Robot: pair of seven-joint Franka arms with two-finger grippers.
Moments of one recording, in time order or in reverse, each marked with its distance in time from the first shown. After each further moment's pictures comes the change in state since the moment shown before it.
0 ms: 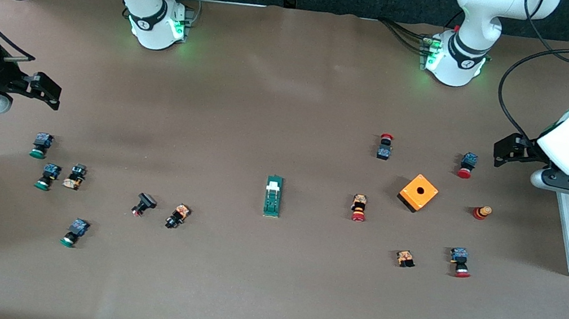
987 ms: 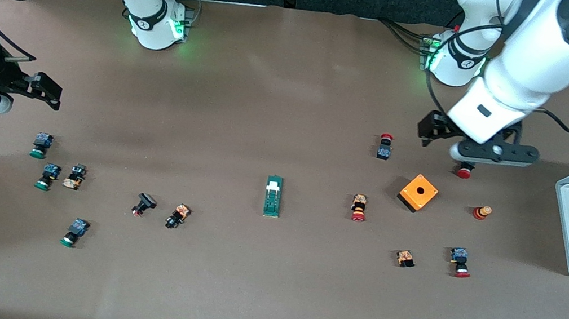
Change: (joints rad) left arm -0.055 0.002 -0.220 0.003 -0.034 0.057 -0.442; right arm 0.001 0.001 0.002 0.000 0.000 0.000 0.000
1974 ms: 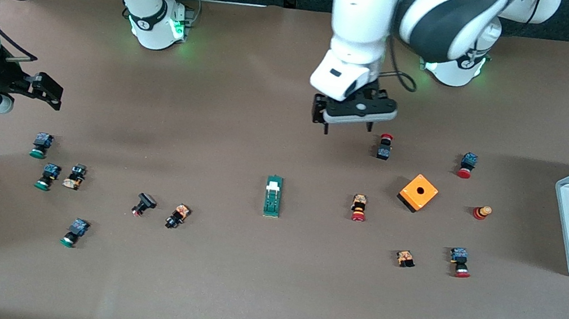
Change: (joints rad) left arm -0.144 0.189 -0.299 -0.002 0.364 0.196 -0.656; right arm 0.001 0.000 0.003 0.000 0.000 0.000 0.000
